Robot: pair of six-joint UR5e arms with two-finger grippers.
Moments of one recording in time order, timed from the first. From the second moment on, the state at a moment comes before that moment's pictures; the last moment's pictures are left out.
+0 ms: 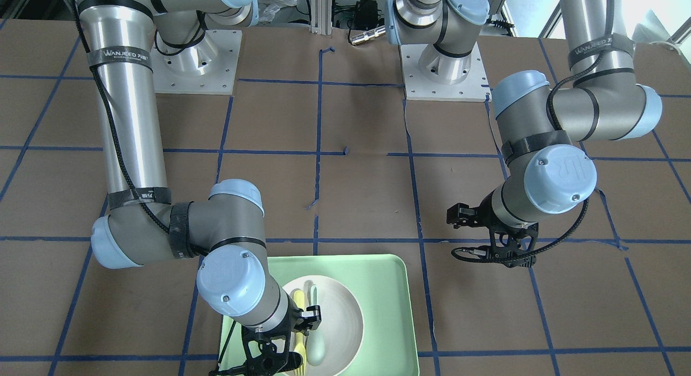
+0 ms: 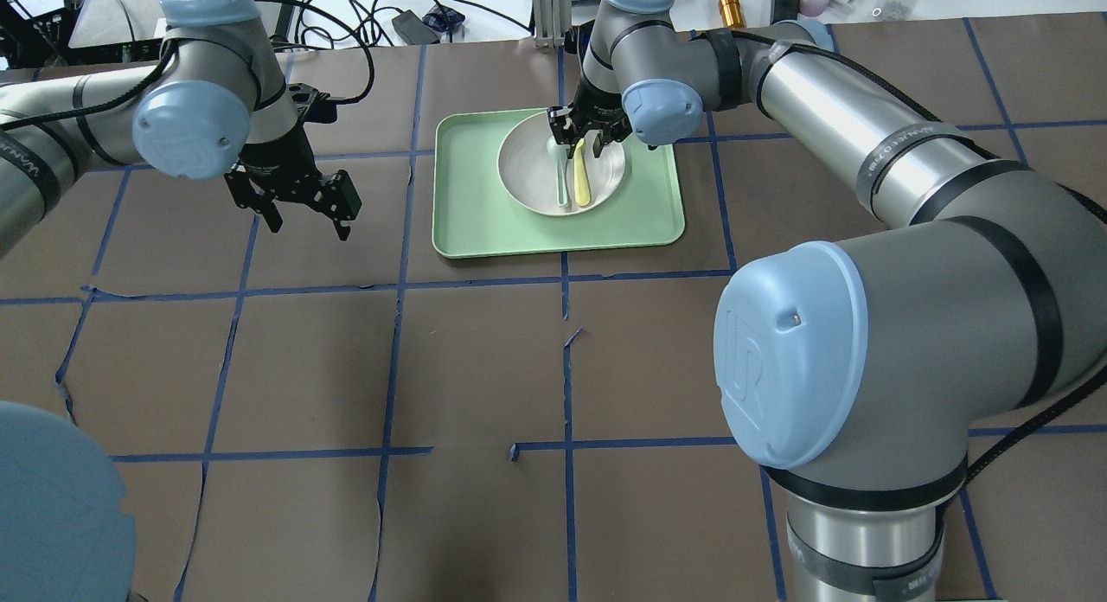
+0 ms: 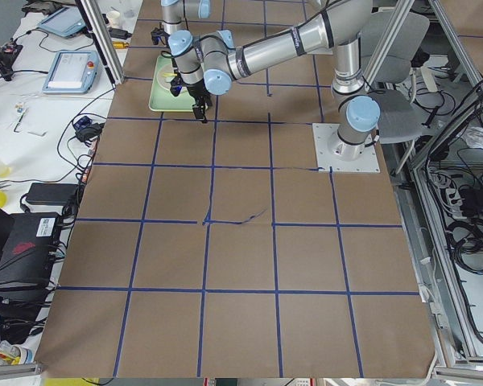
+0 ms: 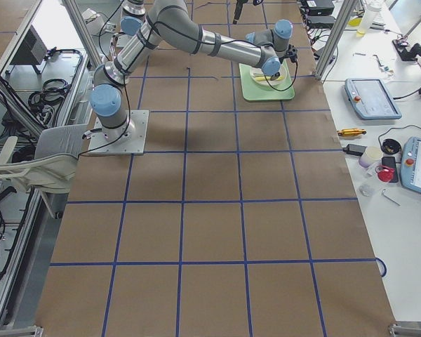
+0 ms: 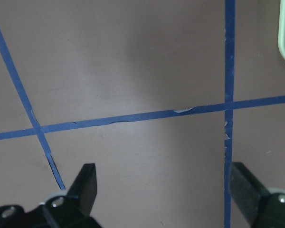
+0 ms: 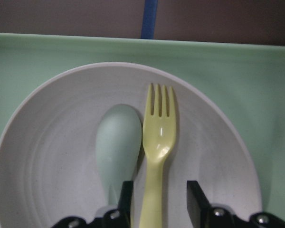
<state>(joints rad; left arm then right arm) -1.47 -1.95 -1.60 -1.35 1.66 0.24 1.77 -0.73 1.15 -2.10 -1.38 0.08</state>
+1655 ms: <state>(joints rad) -1.44 -1.96 -1.59 -1.34 1.66 0.29 1.77 -0.76 1.18 -2.08 -1.39 0.10</state>
